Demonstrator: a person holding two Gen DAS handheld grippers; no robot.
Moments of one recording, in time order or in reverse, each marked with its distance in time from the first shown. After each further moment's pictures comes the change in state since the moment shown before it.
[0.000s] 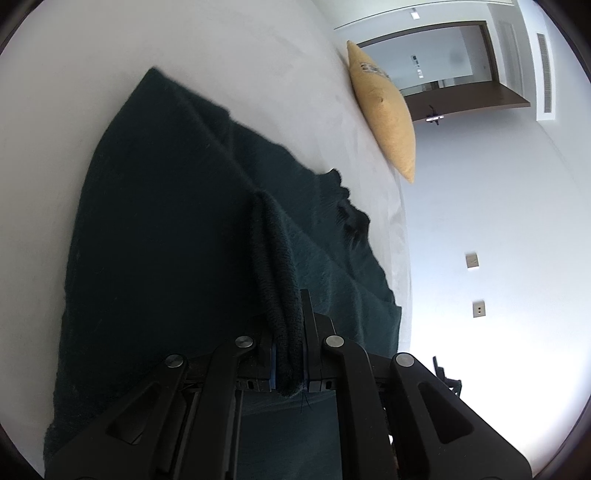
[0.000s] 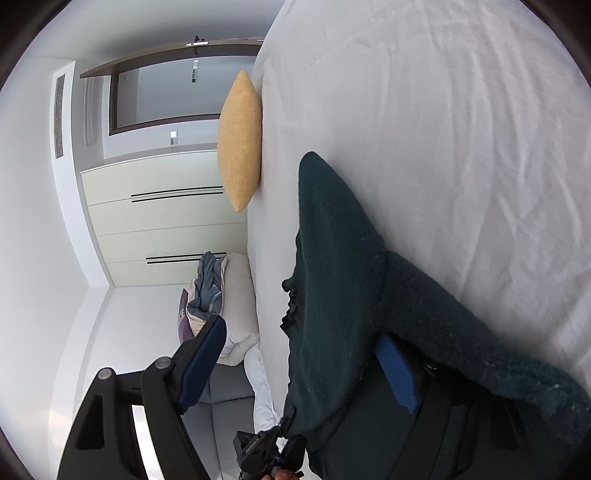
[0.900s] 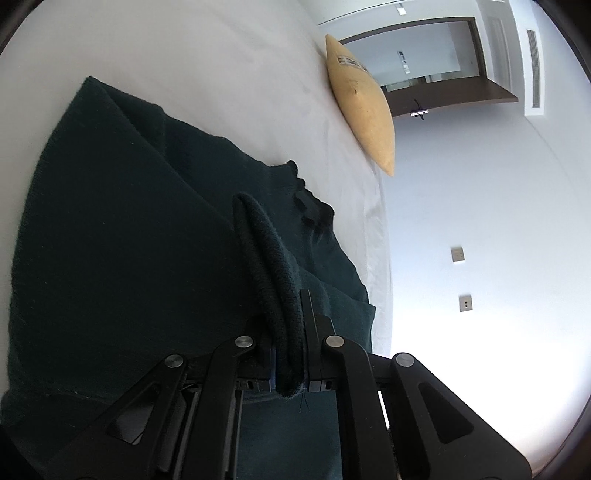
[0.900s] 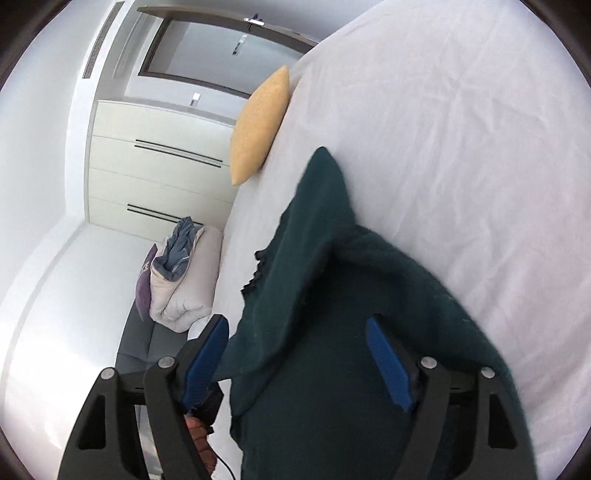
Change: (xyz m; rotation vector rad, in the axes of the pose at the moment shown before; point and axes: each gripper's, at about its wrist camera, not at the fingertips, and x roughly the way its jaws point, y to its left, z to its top) left arm 0.014 -0.047 -0.007 0.021 0.009 -0.055; right arm -0.060 0.014 -0.047 -0.299 0.024 -0.106
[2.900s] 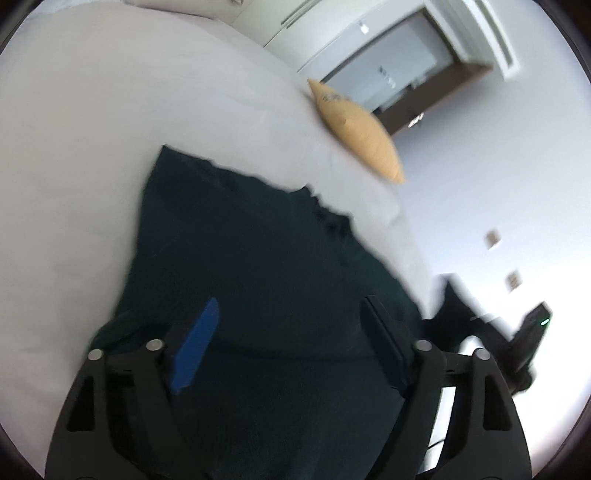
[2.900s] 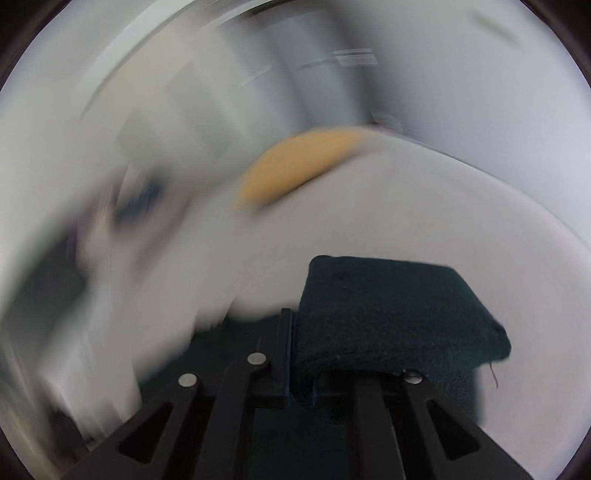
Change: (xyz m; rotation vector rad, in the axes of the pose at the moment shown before) left arm -0.068 -0.013 -0.063 0.219 -0.219 0.132; right arm 0.105 0.152 0.029 -0.898 0.068 -0.427
